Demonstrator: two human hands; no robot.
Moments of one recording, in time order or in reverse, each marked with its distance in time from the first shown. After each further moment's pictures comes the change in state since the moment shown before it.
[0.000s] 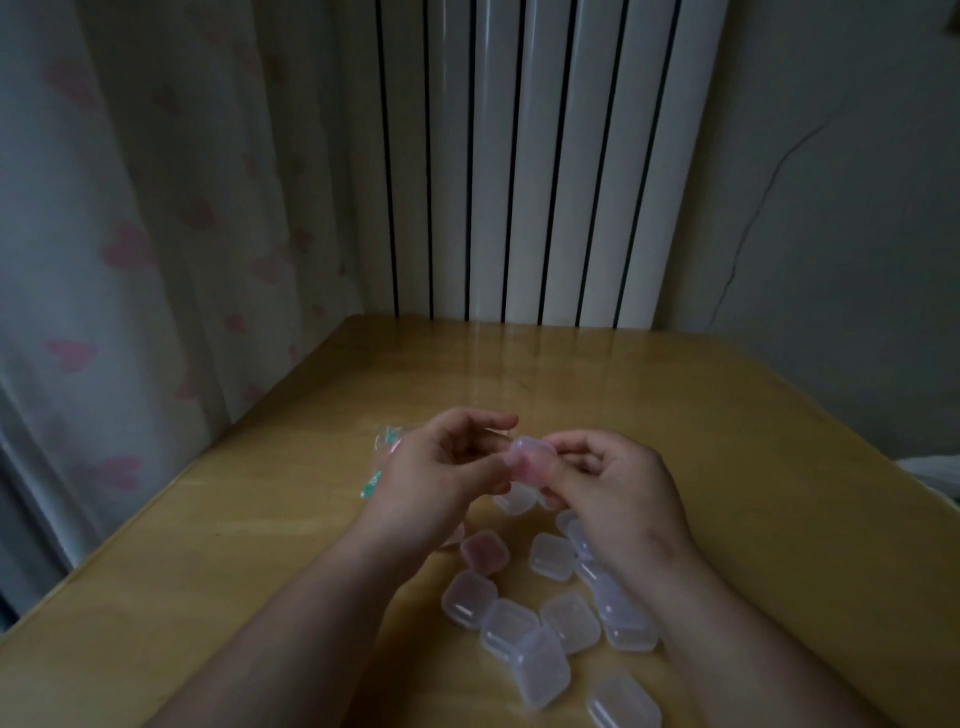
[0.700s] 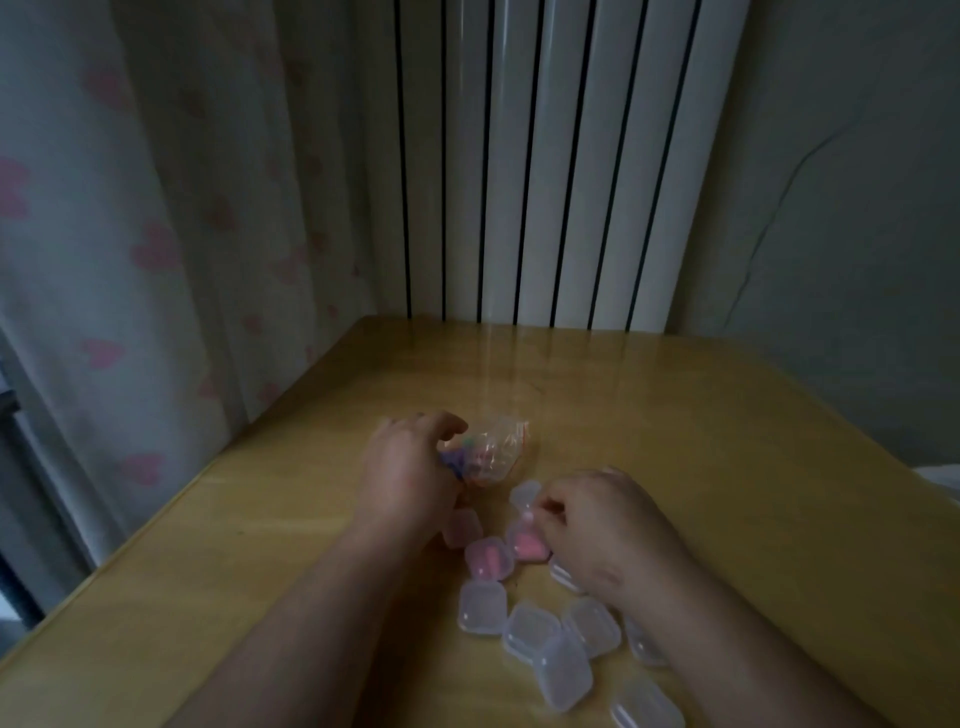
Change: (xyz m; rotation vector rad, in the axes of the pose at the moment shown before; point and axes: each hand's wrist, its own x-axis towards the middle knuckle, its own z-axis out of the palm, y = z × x) left_hand 0.022 -0.014 -0.028 0.999 0.318 0.043; right_hand 0.007 0.012 0.011 -1.071 -0.252 -0.212
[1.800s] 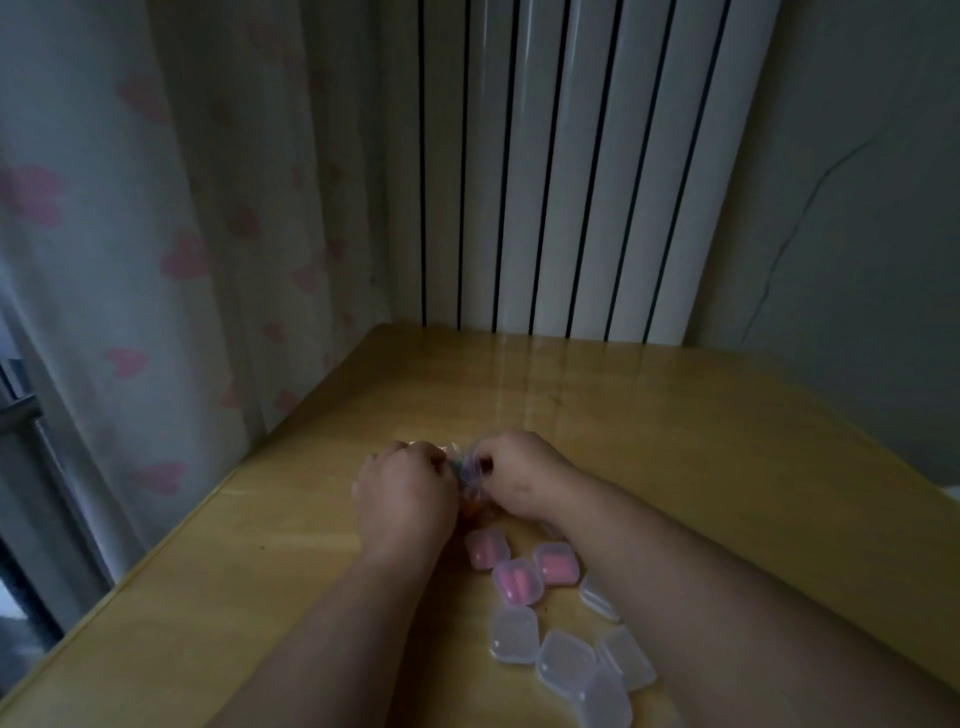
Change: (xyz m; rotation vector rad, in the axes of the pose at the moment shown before) left_hand 0.014 -0.036 0.019 0.114 0.102 -0.167; right_hand 0.097 -0.050 0.026 0.230 -0.200 -0.080
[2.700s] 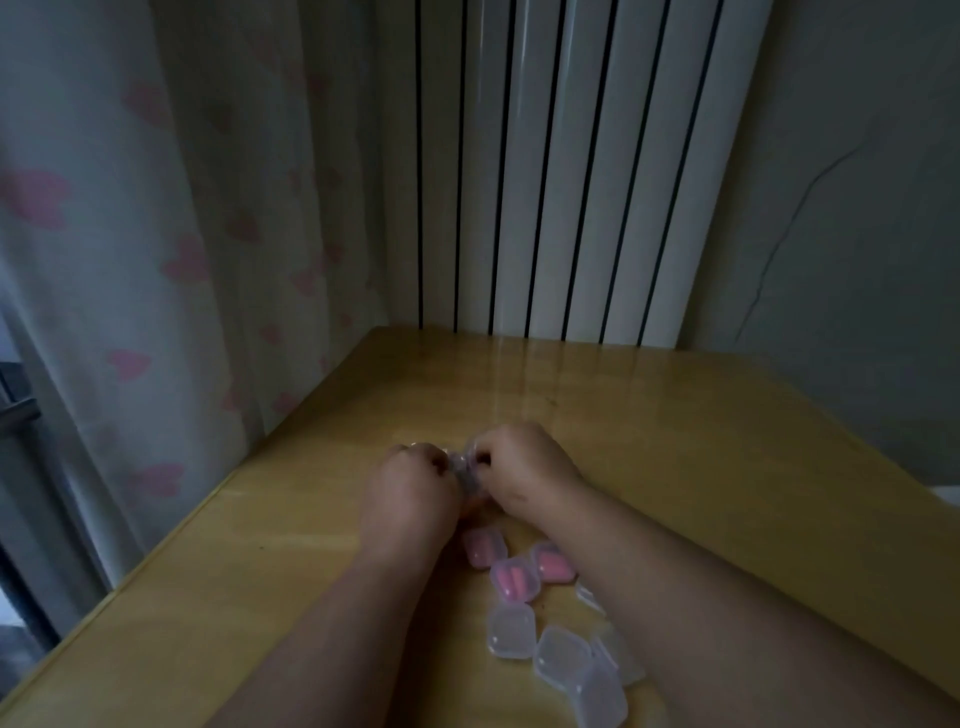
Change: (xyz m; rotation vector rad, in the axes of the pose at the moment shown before) left_hand -0.002 0.004 -0.004 -0.113 -0.105 -0.047; right_hand -0.003 -0.002 0.000 -0.053 0.133 -0.003
